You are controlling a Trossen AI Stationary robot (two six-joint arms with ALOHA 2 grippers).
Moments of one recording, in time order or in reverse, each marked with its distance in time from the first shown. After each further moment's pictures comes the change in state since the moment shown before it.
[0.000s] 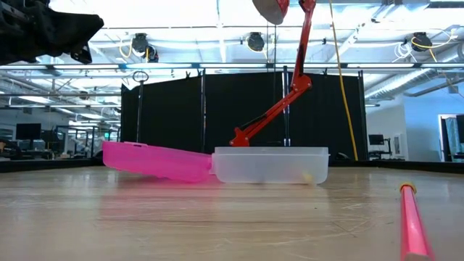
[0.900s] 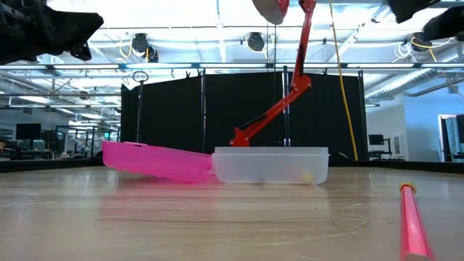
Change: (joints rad) left arm 0.000 0.000 0.000 0.013 -0.001 0.059; right arm -0.046 -0.006 0.000 -0.419 -0.088 -0.448
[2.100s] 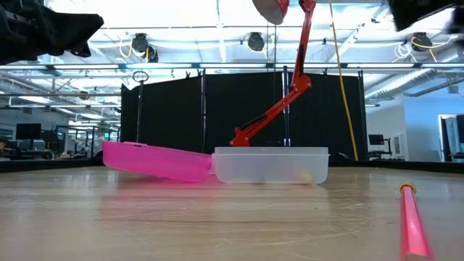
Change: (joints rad) left arm 0.000 0.000 0.000 -0.005 -0.001 0.087; right arm -0.012 -0.123 -0.168 -0.063 0.144 0.307
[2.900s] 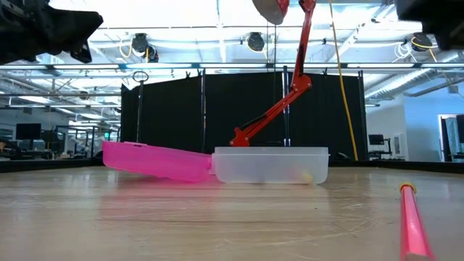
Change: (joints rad) left arm 0.000 0.000 0.000 0.013 0.004 -0.171; right arm 0.033 -0.024 -0.077 0.472 -0.172 1.021
